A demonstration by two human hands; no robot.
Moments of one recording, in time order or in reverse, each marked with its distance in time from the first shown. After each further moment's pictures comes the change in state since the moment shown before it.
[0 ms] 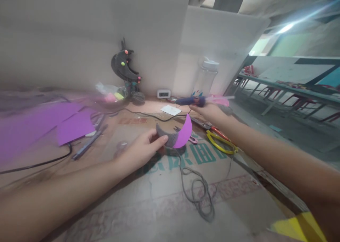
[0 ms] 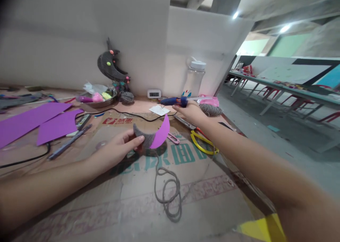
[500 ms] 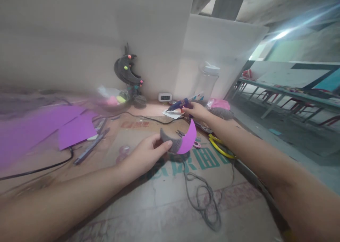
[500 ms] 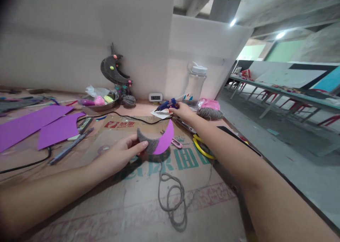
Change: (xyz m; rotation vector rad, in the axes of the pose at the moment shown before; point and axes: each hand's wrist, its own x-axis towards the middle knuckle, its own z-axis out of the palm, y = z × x) left_hand -0.001 0.005 0.002 -0.079 -0.024 0.021; right_hand 0.053 0.021 0.040 -0.103 -0.123 -0.025
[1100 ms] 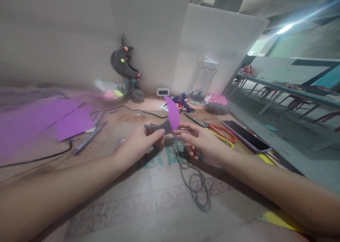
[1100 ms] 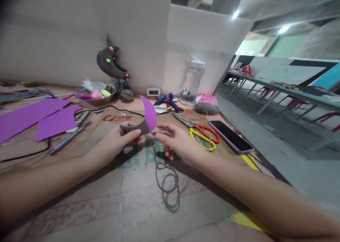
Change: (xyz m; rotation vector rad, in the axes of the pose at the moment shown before) left_hand 0.000 0.003 -0.004 0.014 0.121 0.044; right_hand -0.167 -0.062 -0.004 0.818 -0.409 0.208
